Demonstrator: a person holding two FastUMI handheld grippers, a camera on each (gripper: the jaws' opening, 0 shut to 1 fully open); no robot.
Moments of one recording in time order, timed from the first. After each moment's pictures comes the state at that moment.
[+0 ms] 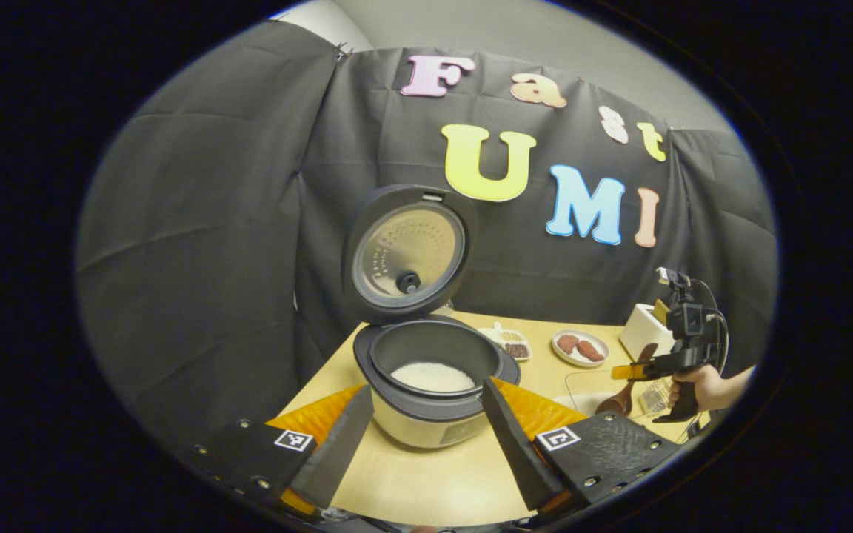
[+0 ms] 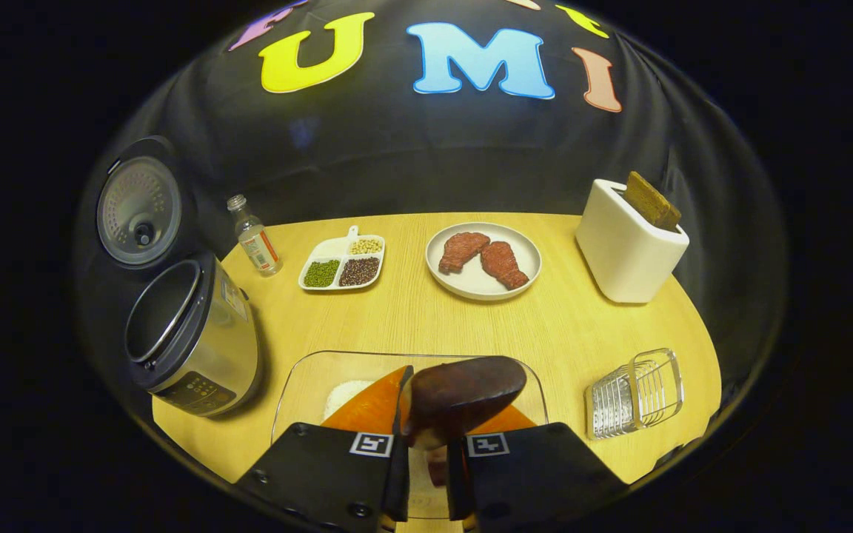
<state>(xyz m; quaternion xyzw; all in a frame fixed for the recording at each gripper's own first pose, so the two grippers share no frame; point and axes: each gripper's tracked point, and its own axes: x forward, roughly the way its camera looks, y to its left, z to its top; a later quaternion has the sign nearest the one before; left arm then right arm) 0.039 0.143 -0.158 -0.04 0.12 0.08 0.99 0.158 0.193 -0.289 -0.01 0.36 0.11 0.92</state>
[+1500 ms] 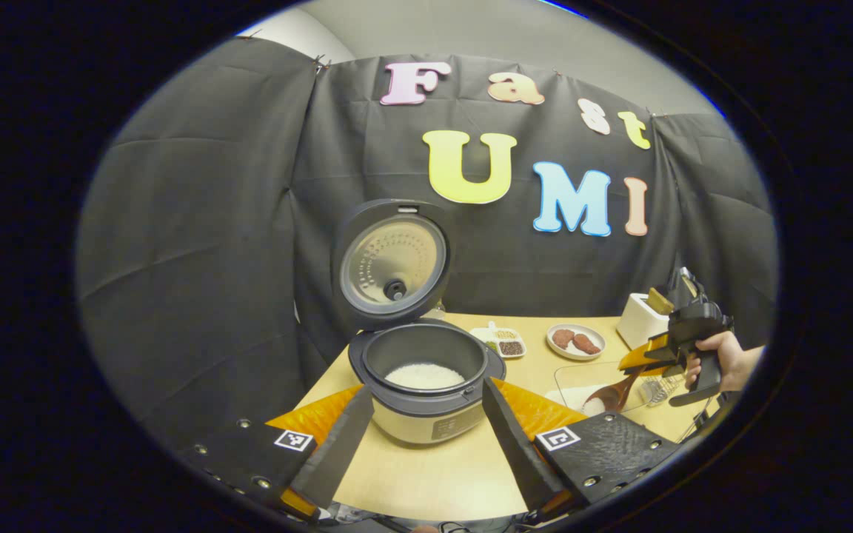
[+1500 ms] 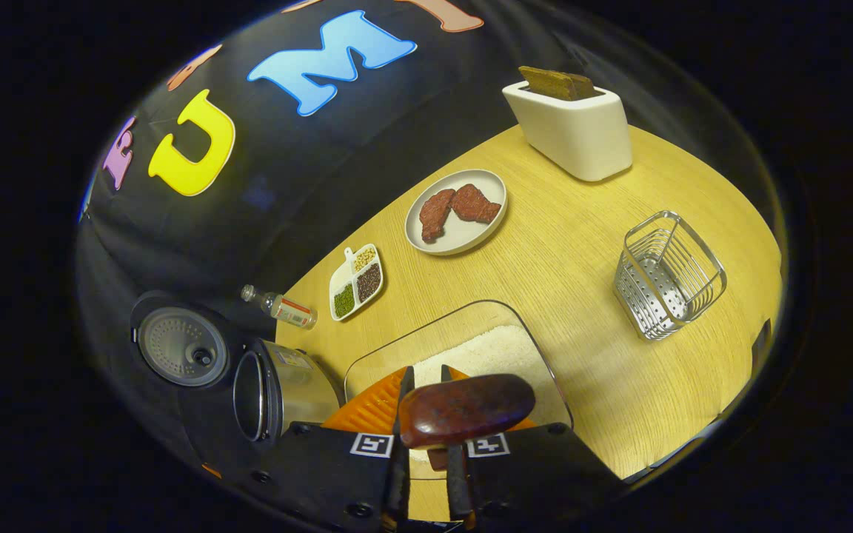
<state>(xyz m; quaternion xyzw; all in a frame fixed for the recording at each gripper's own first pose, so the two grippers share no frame) 0.025 0.108 -0.140 0.00 0.11 0.07 0.99 0.130 0.172 -0.263 0.29 0.44 0.09 0.85</state>
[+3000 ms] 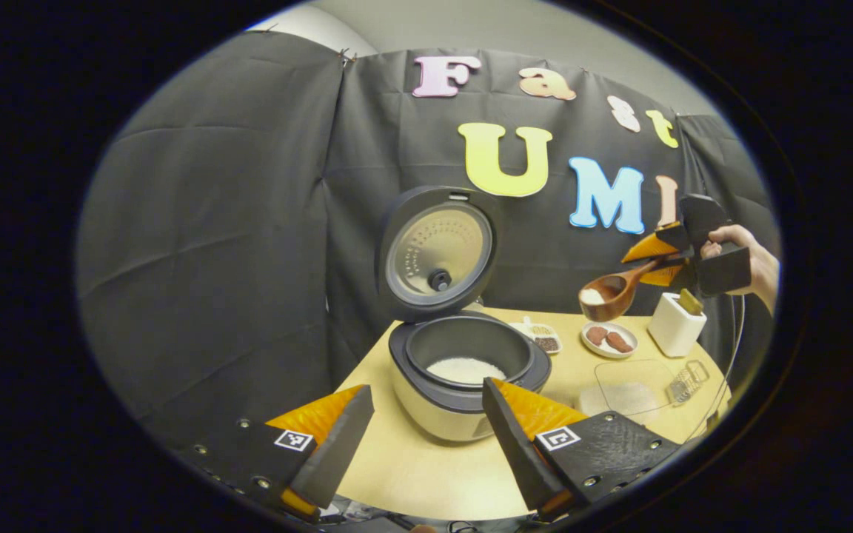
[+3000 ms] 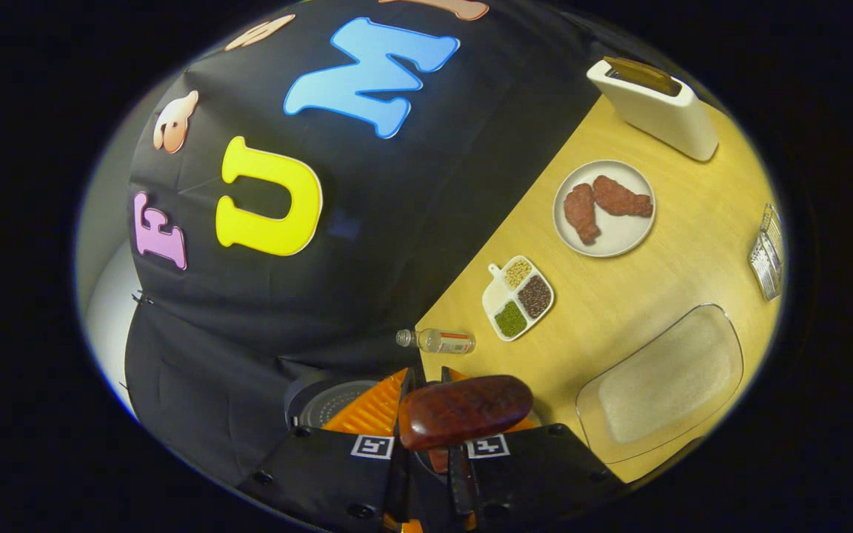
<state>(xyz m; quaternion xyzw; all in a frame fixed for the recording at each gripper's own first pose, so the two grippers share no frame) 0.024 0.173 -0.157 -0.01 0.12 0.13 0.98 0.198 0.322 -0.097 0.45 0.41 0.22 0.76</state>
